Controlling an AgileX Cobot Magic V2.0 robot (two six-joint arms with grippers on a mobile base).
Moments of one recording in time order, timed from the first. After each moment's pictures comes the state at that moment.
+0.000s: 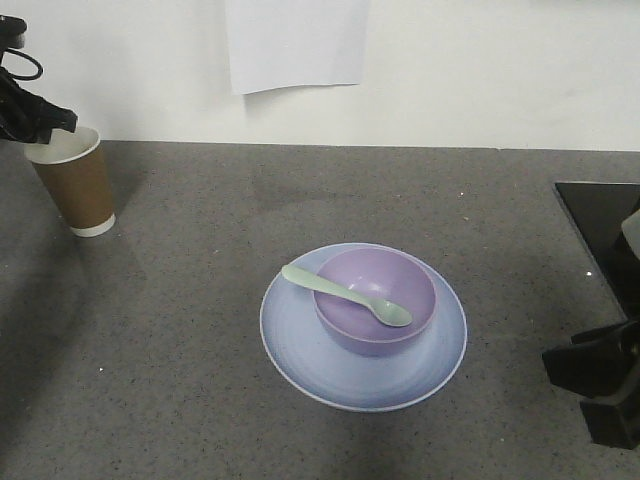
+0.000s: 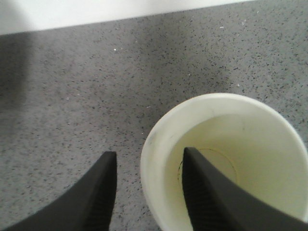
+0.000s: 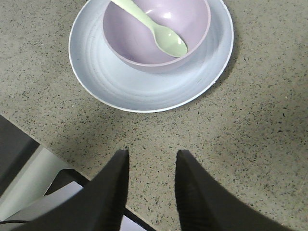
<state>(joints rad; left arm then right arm) 0.08 1.99 -1.91 0.03 0.90 0.14 0.27 0.85 -0.93 0.28 1.09 -0.24</state>
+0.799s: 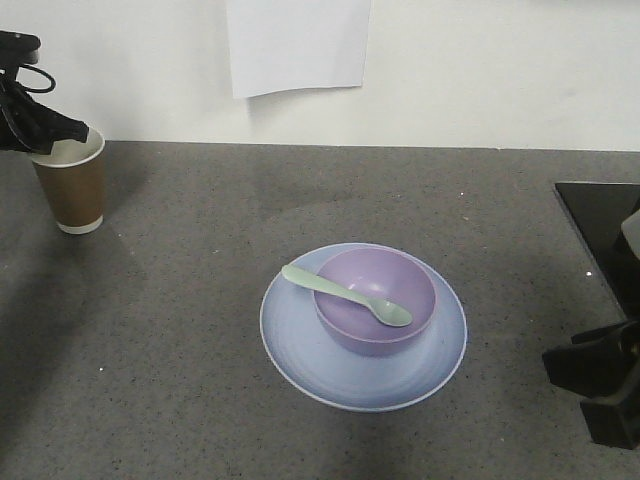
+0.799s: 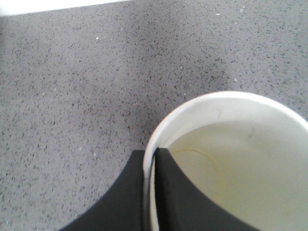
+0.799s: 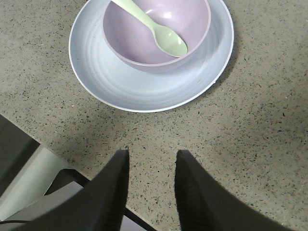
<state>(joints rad) 0.08 2.03 -1.92 0.01 0.90 0.14 0.27 0.85 -0.93 0.28 1.09 -0.24</state>
